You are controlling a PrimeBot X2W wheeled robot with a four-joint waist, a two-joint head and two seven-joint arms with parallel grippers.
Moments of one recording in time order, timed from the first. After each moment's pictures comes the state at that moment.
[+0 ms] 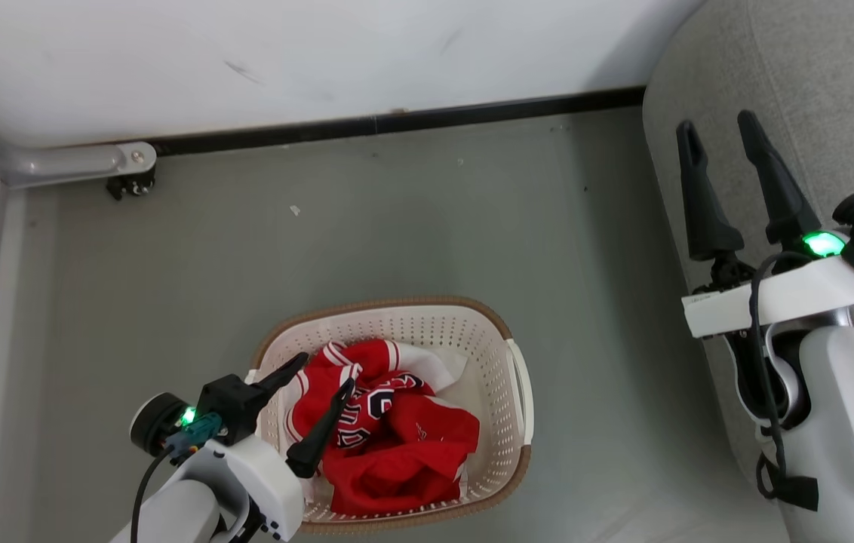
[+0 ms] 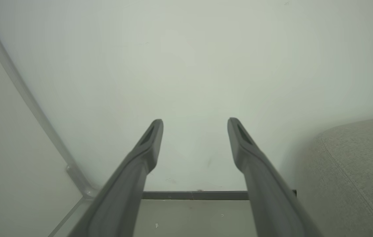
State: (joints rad) left arm -0.42 0.25 -0.67 0.46 -0.53 -0.13 -0.23; right arm -0.42 -0.06 0.05 0.08 0.27 0.12 -0.25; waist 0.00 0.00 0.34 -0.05
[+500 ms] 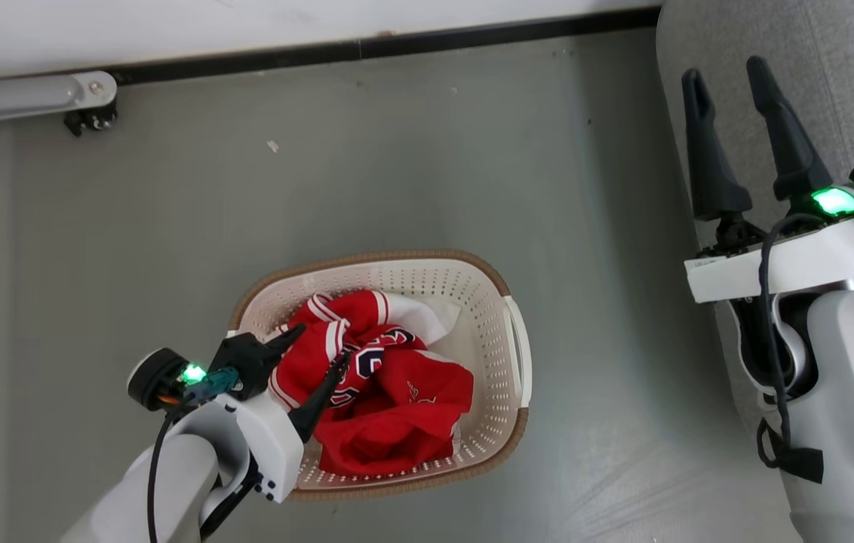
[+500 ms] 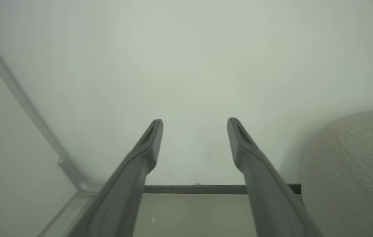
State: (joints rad) left arm -0.56 0.25 -0.77 0.56 -0.52 -0.13 -0.17; right arm -0.49 -0.06 0.06 0.05 0.27 0.12 -0.25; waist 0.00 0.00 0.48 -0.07
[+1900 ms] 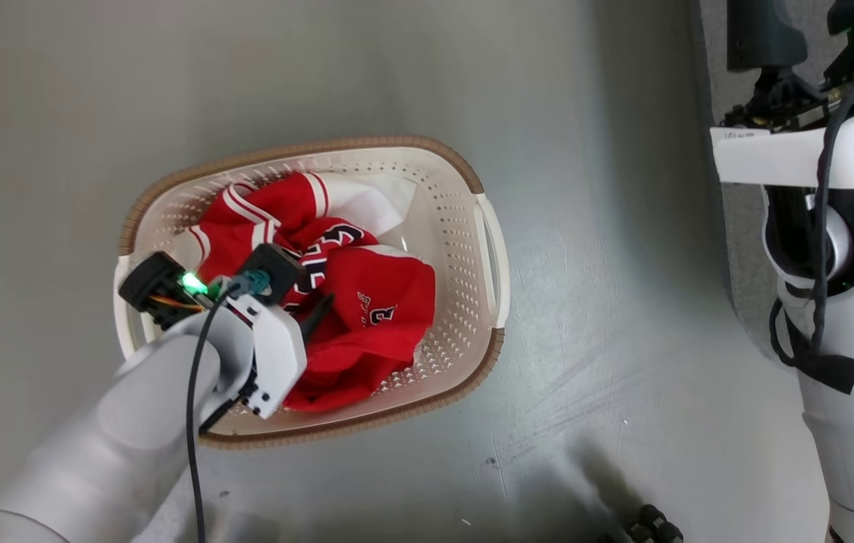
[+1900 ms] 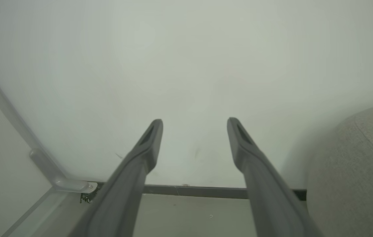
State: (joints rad) left arm -0.87 0.23 -1.00 0.76 -0.55 -0.13 -0.01; right arm -0.74 -0.06 0.09 -0.05 0.28 0.12 -0.26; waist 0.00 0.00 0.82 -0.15
